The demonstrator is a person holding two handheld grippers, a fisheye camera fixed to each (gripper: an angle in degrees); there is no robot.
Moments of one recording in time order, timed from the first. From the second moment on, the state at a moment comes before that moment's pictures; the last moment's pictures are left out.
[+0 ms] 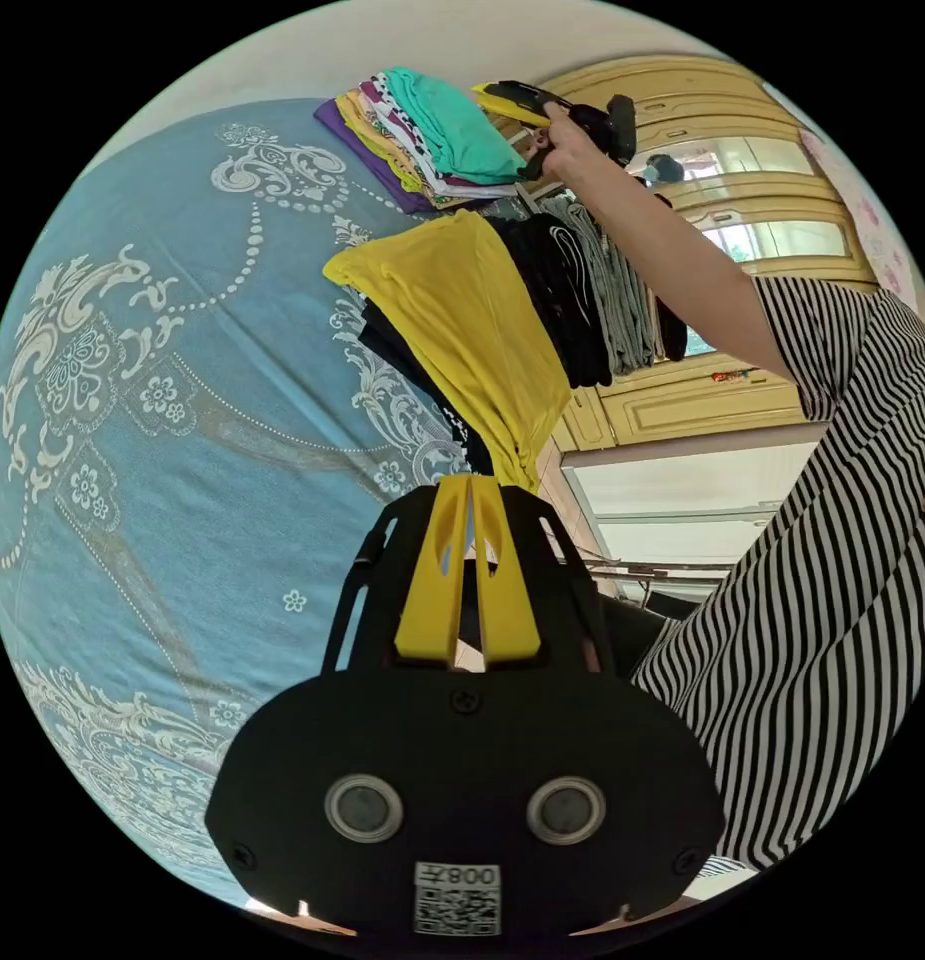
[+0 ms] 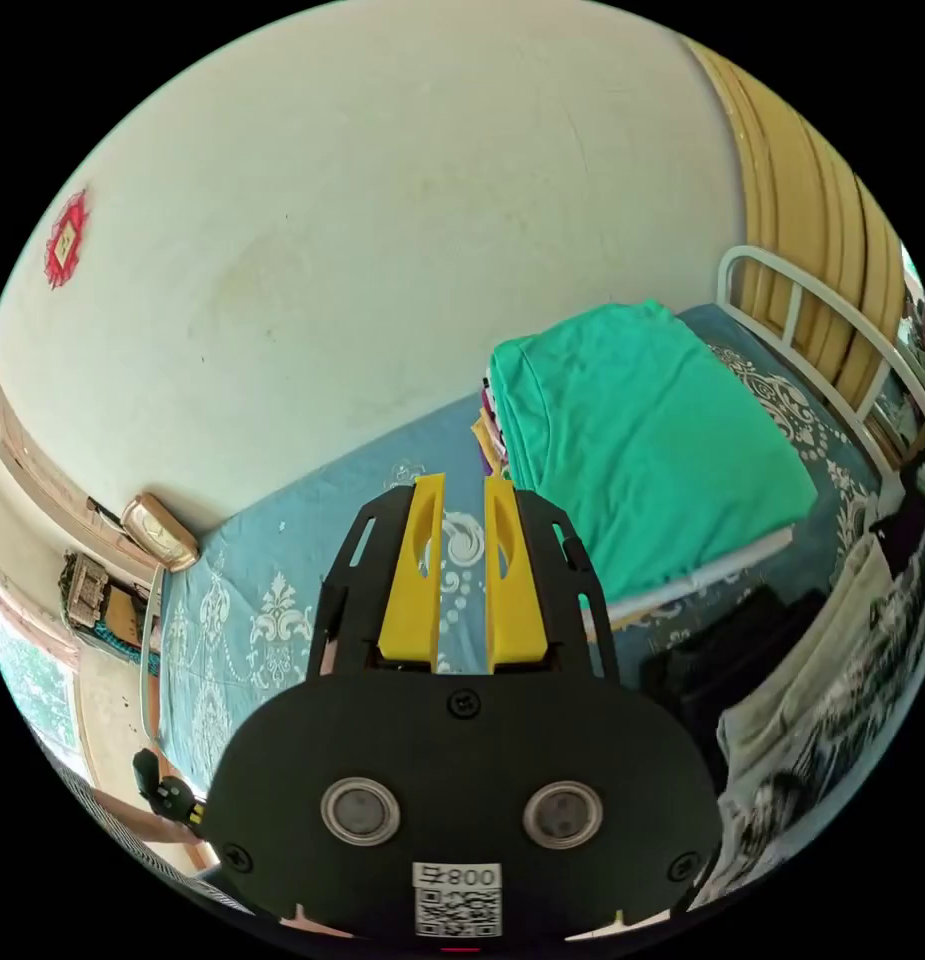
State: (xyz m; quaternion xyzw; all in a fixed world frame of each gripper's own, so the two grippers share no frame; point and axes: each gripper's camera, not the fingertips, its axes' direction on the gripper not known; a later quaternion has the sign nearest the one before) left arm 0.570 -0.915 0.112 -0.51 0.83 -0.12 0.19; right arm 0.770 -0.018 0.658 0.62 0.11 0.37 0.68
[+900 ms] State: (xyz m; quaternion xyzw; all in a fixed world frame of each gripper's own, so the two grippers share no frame) left arm 0.562 -1.014 0.260 -0.55 0.81 -0.16 0.14; right arm 0.833 0.019 0.522 0.67 0.06 0.36 0.65
